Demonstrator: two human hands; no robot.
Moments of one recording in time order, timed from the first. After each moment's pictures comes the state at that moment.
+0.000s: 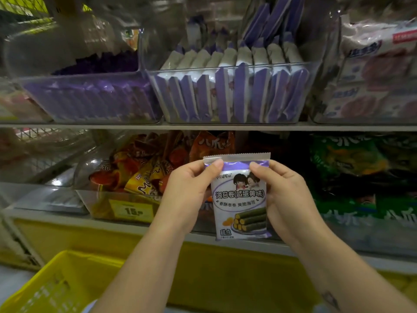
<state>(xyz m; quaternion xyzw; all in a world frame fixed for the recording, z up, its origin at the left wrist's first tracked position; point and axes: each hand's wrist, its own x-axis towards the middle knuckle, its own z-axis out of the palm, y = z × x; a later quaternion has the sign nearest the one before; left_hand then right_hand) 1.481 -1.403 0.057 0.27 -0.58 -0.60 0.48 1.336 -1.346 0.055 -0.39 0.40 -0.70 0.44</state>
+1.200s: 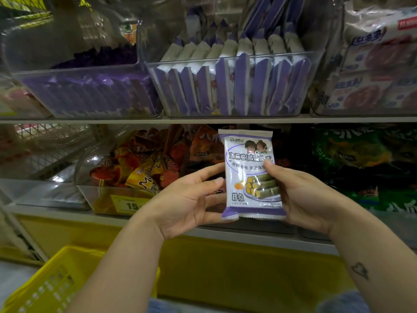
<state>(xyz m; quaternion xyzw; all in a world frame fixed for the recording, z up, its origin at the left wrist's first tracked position) 1.502 -1.412 0.050 0.20 -0.52 -0.80 0.24 1.297 -1.342 0.056 -0.37 0.40 -0.53 0.65</state>
